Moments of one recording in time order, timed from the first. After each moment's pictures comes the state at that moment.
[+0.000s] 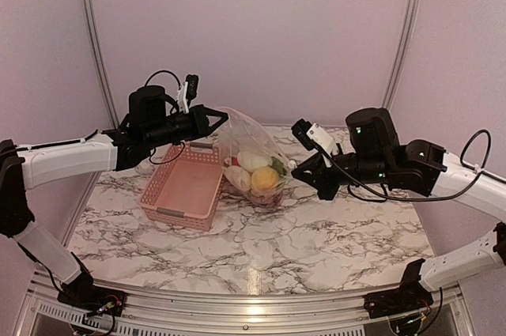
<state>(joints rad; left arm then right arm) -0.65 1.54 1.12 0.29 0.30 -0.62 0.91 1.14 1.08 -0.48 -0.07 -0.03</state>
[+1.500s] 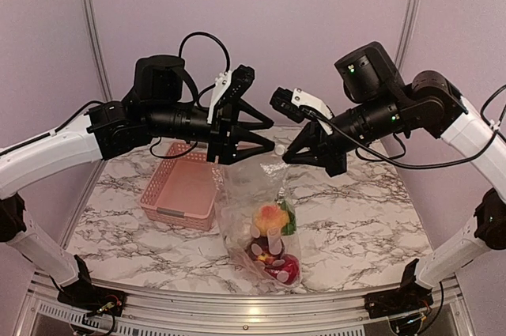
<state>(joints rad) -0.97 1.48 1.47 -0.18 0.57 0.21 1.02 1.40 1.76 -1.08 -0.23 -0.23</state>
